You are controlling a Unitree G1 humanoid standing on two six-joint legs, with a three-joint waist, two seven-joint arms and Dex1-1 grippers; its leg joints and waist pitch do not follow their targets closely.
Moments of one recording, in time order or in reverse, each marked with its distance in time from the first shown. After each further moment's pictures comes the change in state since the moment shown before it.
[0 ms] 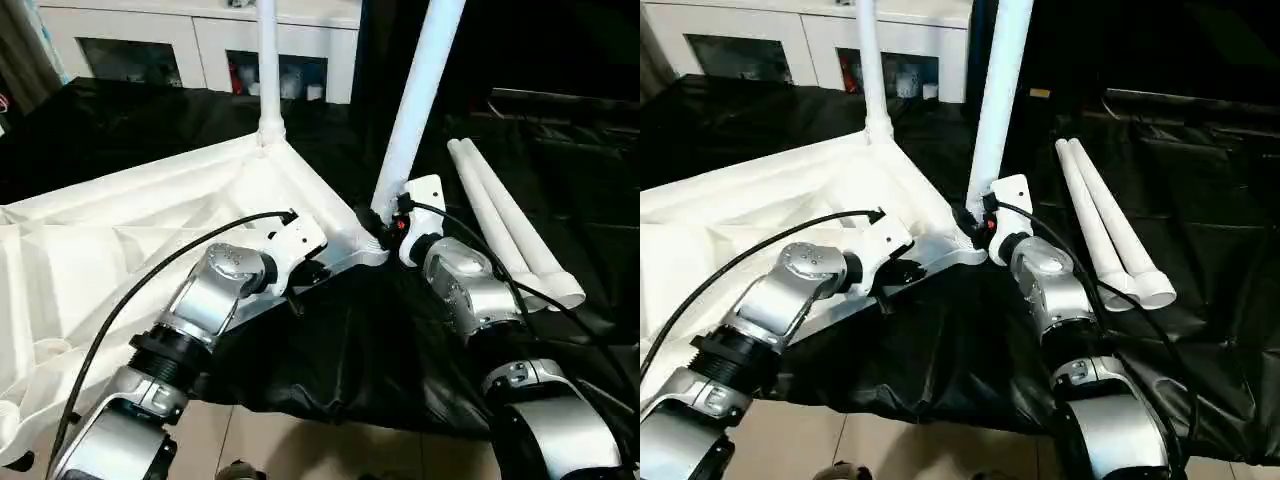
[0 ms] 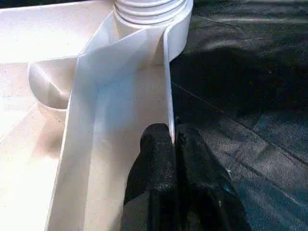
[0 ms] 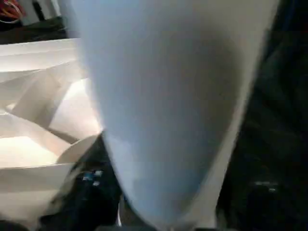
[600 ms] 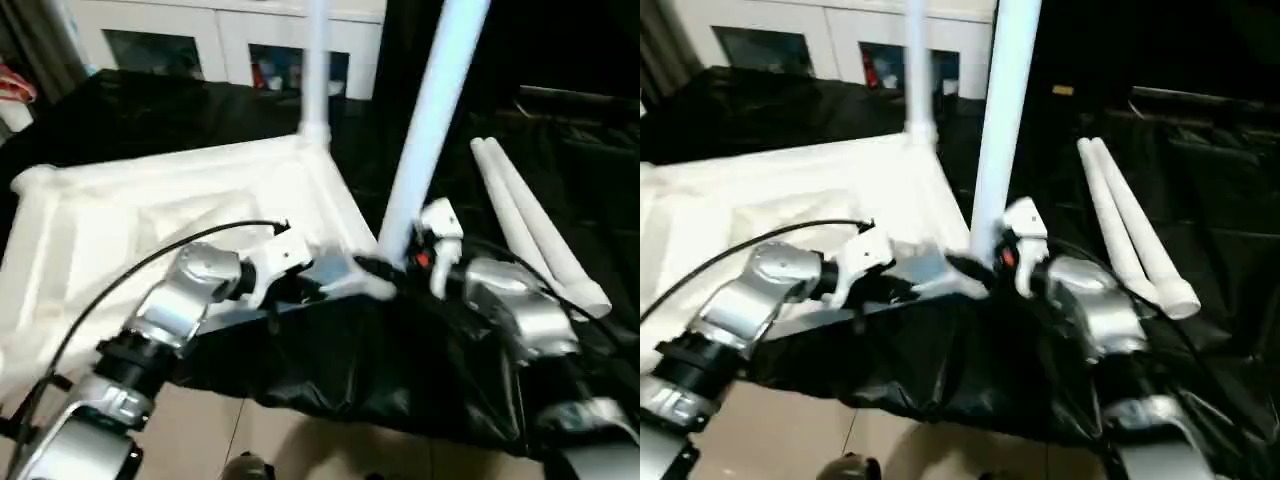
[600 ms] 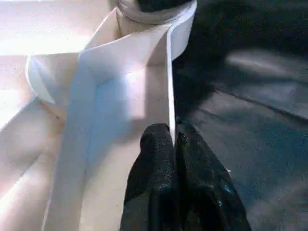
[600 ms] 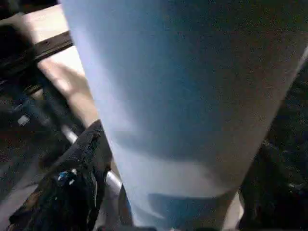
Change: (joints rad) left arm 0.033 0.135 -0.025 -0.026 -0.069 -0.158 -0.303; right arm 0.200 -0.232 0.130 -0.356 0.053 0.149 0.491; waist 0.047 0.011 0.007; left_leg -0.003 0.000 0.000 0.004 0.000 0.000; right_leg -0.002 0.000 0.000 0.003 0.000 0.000
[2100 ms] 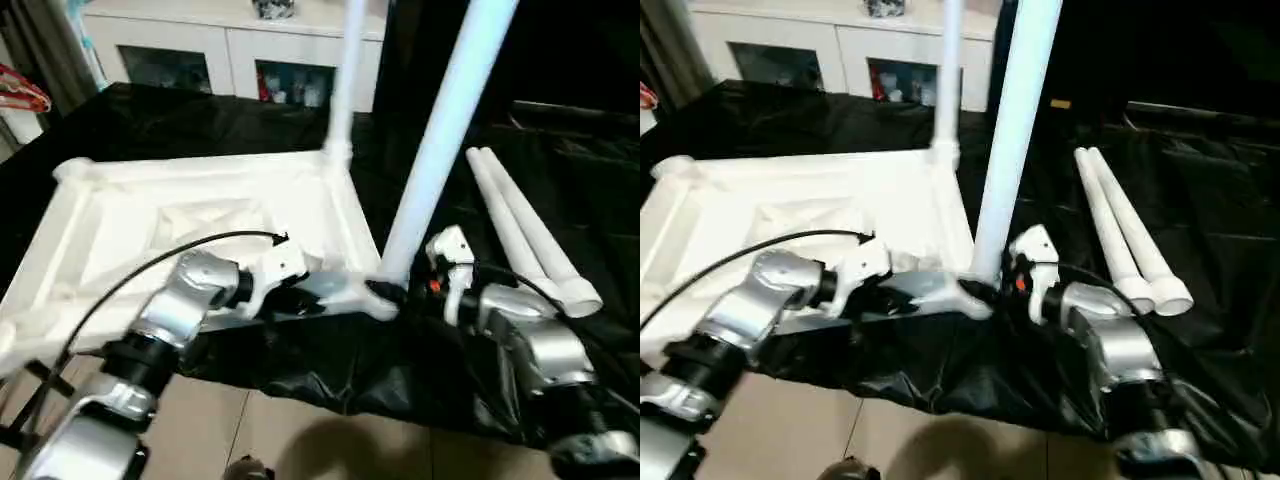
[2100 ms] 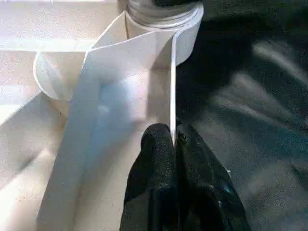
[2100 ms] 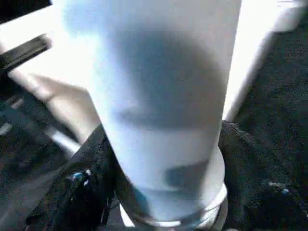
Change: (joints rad) left arm -0.009 -0.096 0.030 0.158 0.021 -0.067 0.098; right arm 0.065 0.099 -0.094 0.037 -0.014 0.016 -0.190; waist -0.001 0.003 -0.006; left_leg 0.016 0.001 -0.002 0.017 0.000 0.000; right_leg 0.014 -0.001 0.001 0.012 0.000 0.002
